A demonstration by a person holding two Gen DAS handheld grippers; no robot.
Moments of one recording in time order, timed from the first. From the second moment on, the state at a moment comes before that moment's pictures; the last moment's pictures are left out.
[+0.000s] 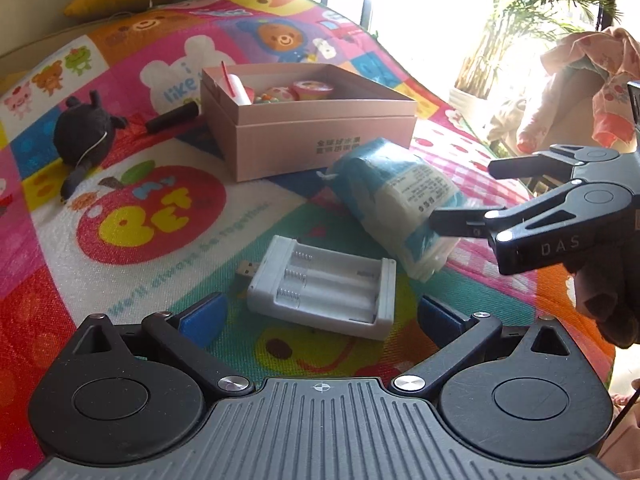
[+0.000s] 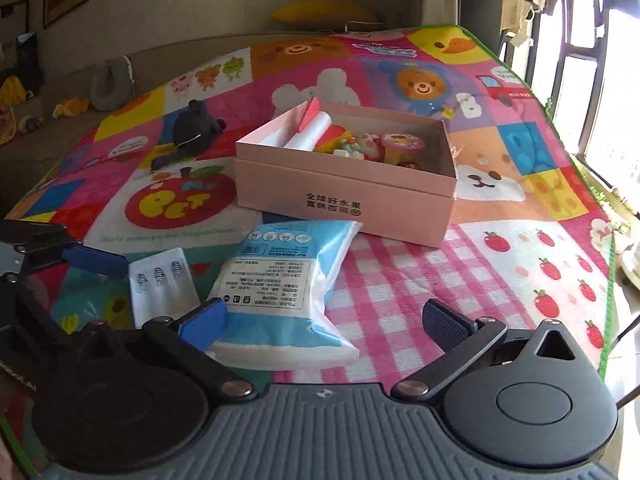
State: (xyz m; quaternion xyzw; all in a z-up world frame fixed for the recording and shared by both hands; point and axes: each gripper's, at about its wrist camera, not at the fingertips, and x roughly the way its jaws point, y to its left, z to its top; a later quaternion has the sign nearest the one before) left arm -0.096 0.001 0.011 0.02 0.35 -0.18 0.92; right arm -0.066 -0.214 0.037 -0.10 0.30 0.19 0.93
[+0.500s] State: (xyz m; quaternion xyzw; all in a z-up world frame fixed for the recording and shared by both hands) left arm -0.061 -0.008 0.009 0.05 0.35 -0.18 0.92; right arm -0.061 -0.244 0.039 -0.05 0.30 0.14 0.94
